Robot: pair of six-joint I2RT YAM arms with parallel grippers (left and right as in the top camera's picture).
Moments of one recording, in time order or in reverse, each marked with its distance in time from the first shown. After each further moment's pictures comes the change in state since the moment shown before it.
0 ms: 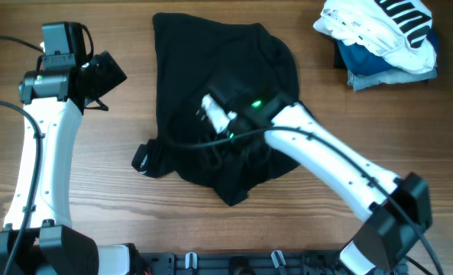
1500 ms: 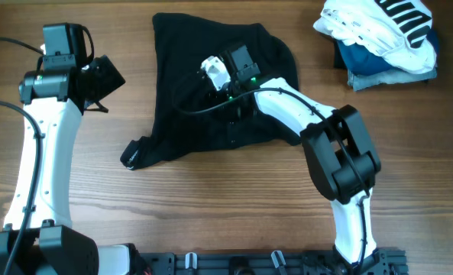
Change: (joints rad) left arm 0.000 0.000 0.000 -0.026 -0.017 0.000; right arm -0.196 0.438 0.000 0.753 -0.011 -0.394
